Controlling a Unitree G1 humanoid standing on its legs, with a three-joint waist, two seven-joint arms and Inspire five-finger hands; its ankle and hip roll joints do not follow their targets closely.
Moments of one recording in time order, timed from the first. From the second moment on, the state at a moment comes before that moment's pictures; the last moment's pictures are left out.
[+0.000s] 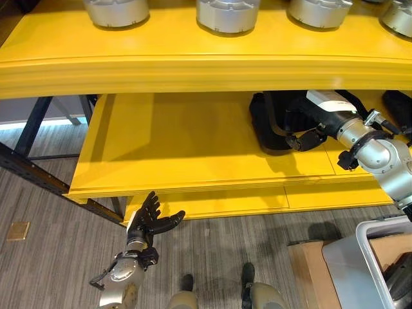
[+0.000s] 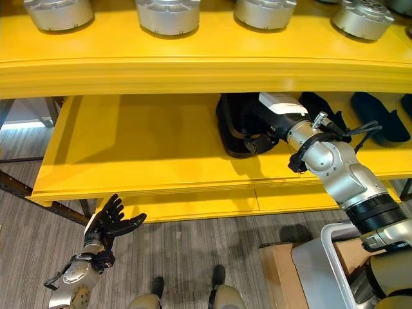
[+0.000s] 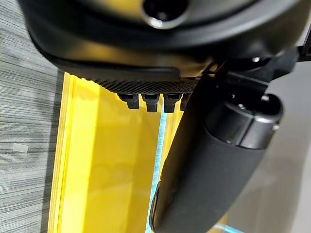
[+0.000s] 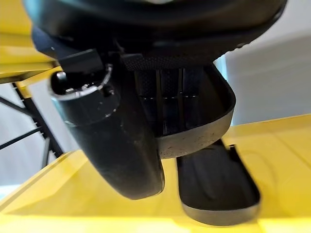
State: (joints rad) left arm 0.08 0.36 -0.07 0.31 -0.54 -0.11 0.06; right arm -0.77 -1.04 0.50 0.24 -0.15 -0.11 0.10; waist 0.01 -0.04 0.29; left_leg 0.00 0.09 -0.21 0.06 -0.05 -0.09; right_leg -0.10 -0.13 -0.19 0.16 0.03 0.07
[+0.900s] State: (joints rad) left arm 0.03 0.40 -0.06 0.34 -0.57 -0.11 0.08; right arm -0.76 -1.01 0.54 0.28 -0.15 -0.09 0.08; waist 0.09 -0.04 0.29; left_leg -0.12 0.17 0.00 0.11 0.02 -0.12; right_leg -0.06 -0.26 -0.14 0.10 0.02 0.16
